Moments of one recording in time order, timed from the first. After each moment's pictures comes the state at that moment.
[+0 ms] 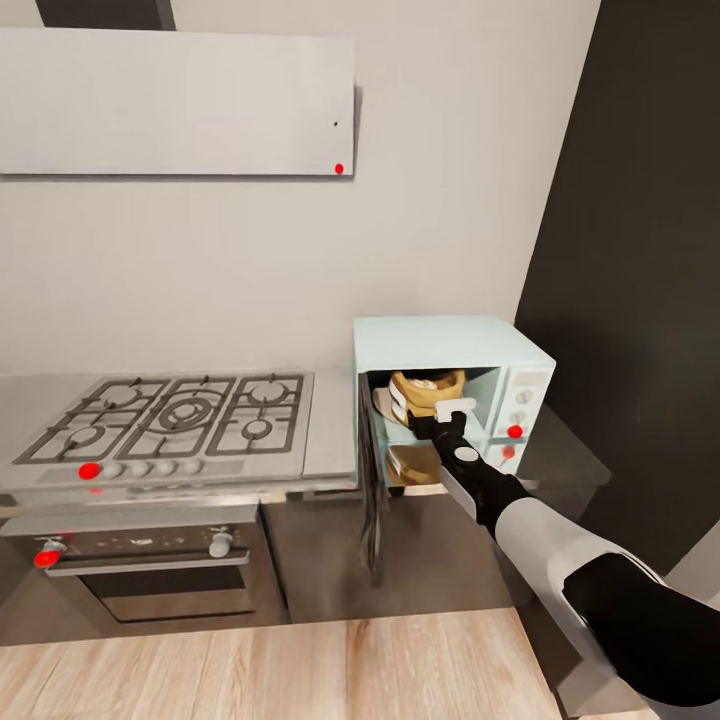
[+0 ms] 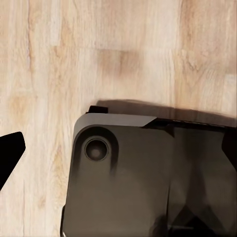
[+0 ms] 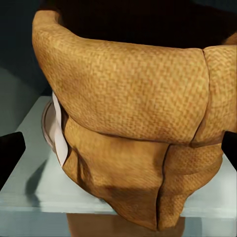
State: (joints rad) left arm -0.04 -0.05 0.11 -0.23 0.00 -0.24 0.01; right arm -1.06 0.05 0.47 -0.33 -0.32 -0.19 -0.16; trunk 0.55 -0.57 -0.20
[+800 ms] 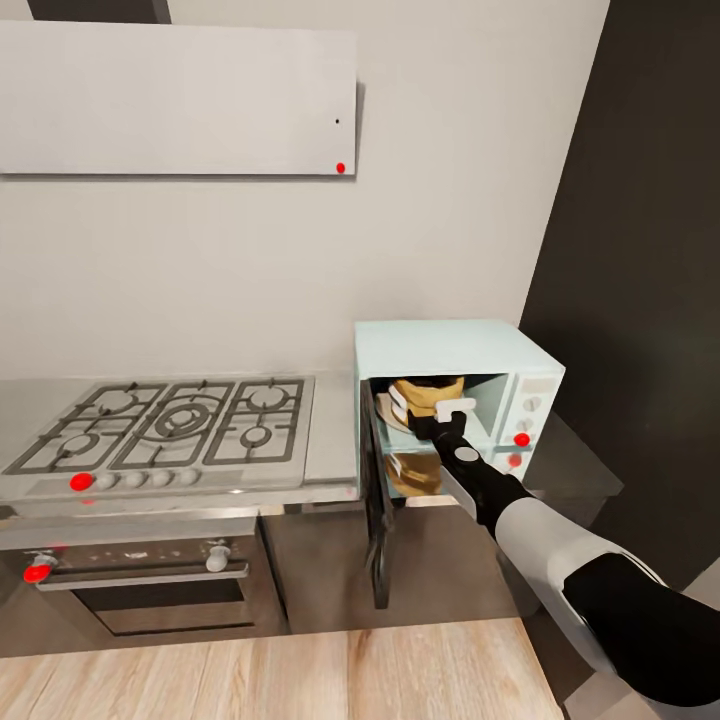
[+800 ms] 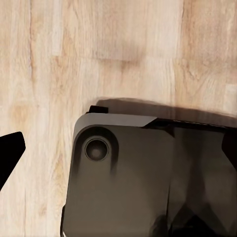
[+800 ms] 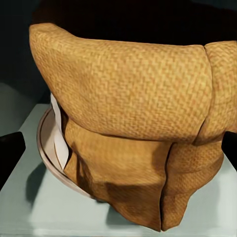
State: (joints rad) left arm -0.04 -0.05 0.12 -0.23 0.01 -0.24 0.01; right arm -1.06 0.05 0.47 -0.33 -0.32 -0.19 -0.16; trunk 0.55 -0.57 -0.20
